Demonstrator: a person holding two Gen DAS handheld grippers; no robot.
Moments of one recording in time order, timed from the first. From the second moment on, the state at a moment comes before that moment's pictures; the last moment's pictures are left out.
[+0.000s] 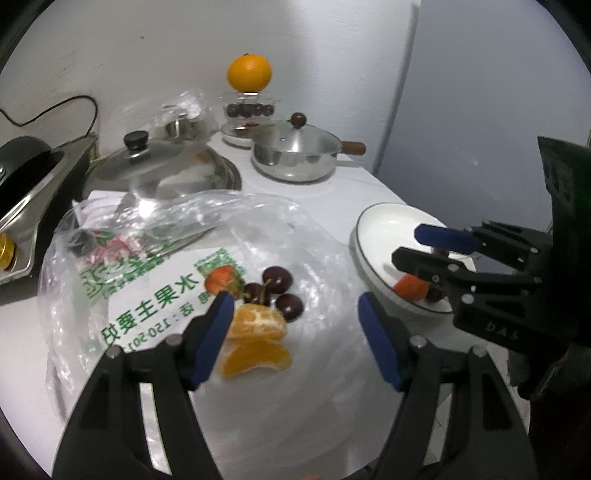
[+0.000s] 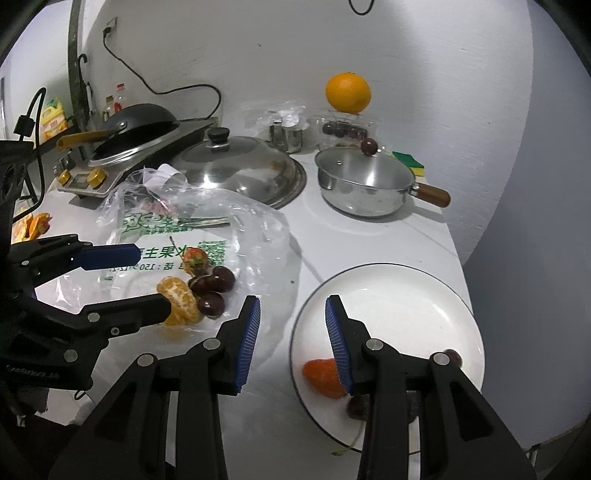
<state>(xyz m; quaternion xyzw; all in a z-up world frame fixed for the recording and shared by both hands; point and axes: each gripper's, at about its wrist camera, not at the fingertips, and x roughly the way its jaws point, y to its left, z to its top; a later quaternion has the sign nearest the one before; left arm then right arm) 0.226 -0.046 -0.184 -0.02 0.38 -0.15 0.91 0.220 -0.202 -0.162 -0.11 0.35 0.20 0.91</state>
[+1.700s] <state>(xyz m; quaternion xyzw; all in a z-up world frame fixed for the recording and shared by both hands) 0.226 0.048 -0.232 -0.08 0.41 -0.08 0.91 0.229 -0.092 -0.204 -0.15 0.39 0.29 0.86</state>
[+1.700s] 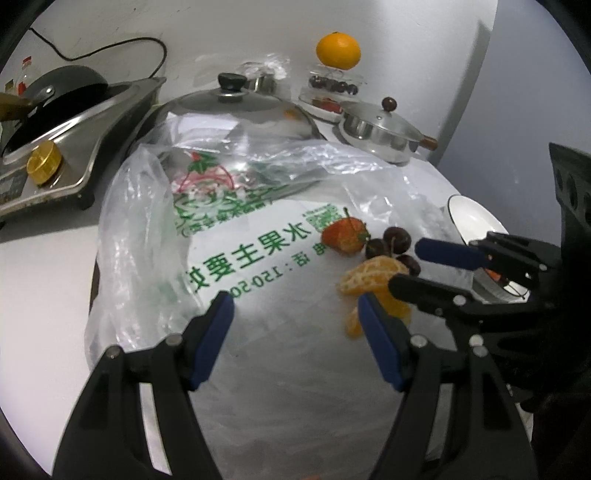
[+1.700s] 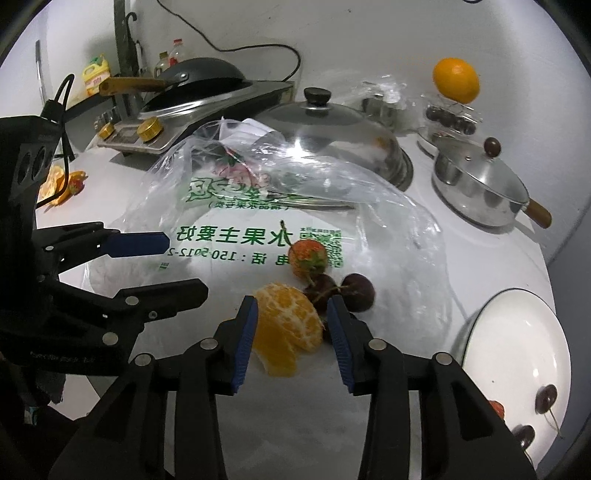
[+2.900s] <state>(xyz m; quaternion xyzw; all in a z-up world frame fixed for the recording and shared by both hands) 0.219 0.059 -0.247 -0.09 0.41 -0.10 0.90 0.220 -0.068 -0.217 -0.23 0.36 0.27 0.86</state>
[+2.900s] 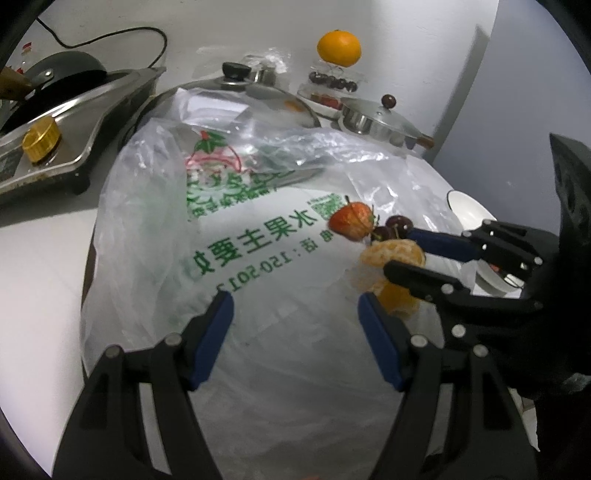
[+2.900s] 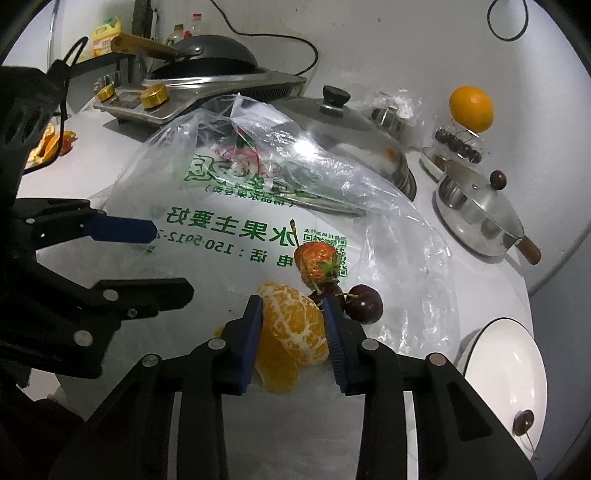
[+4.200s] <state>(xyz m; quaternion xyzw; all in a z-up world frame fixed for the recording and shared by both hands) 0.253 -0.022 -0.243 -0.03 0.44 -0.13 0.89 0.228 -0.146 -0.176 -0.13 0.31 0.27 0.90</state>
